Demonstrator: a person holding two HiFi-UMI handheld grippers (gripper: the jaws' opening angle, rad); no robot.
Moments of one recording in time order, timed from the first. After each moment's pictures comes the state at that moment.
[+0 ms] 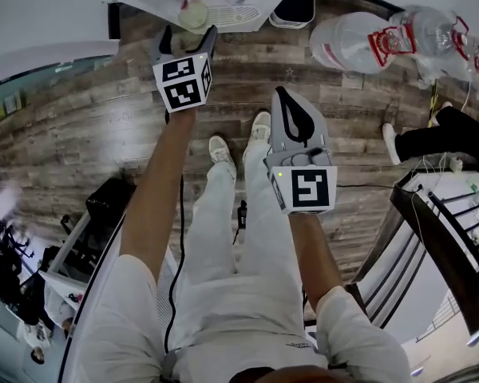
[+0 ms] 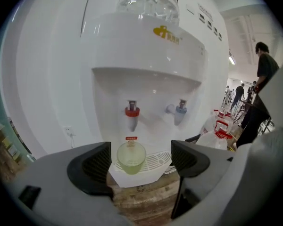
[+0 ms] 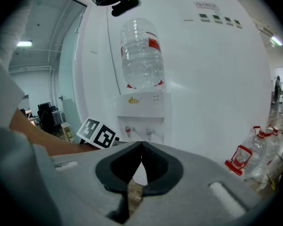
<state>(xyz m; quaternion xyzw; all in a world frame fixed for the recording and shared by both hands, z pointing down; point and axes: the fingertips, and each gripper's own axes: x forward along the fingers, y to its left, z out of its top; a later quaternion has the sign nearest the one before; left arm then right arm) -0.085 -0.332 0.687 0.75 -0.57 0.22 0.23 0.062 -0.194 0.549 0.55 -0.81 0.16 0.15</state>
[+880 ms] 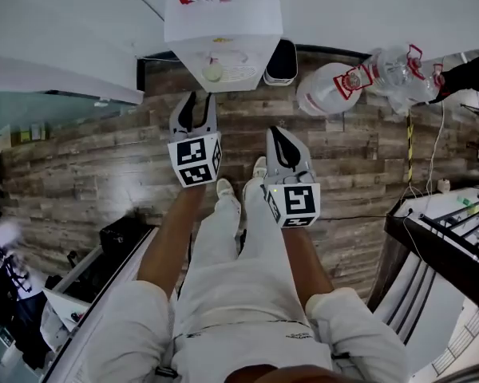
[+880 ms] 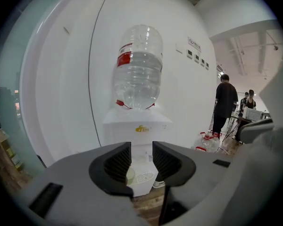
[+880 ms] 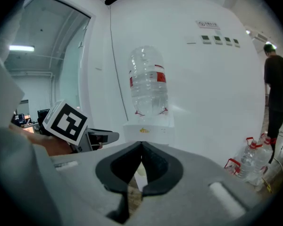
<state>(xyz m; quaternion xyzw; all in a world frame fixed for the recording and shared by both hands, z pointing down) -0.095 -0.224 0.432 0.78 -0.58 0.14 0.18 0.041 -0.132 0.393 0.56 -0.80 0.15 0.11</state>
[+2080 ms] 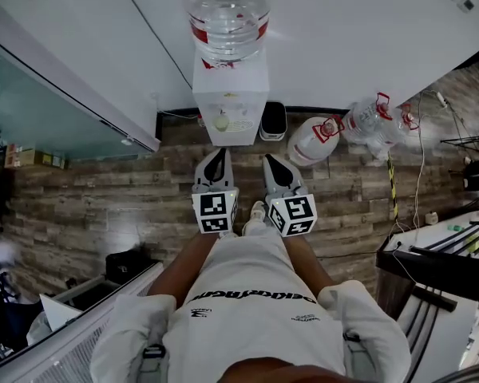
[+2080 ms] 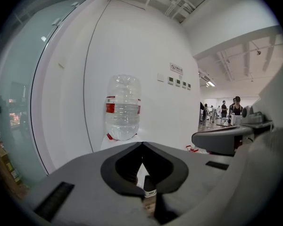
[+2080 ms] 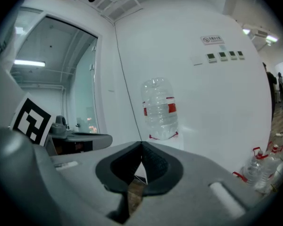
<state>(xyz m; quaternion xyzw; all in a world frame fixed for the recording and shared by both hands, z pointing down) -0.063 -0.083 0.218 0.82 -0.56 0.09 0.11 0.034 -0.059 0.215 0.52 -0.84 0.13 0.05</state>
